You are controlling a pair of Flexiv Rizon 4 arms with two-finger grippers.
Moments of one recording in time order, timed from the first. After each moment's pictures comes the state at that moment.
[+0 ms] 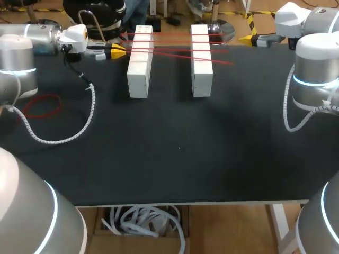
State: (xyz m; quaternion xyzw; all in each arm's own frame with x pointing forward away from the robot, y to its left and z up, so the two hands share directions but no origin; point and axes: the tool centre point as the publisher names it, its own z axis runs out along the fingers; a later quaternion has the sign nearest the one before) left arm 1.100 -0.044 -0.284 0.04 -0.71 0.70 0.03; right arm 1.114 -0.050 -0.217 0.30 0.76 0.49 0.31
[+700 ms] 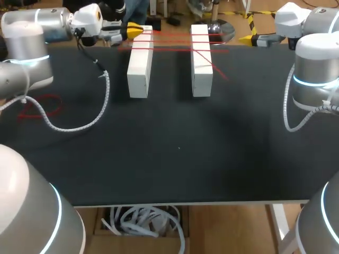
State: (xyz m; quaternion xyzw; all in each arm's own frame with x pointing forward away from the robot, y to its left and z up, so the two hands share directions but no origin) left arm 1.075 -0.112 -0.181 0.00 -0.66 0.75 0.01; right arm 1.114 -0.050 -0.217 0.30 0.76 0.49 0.31
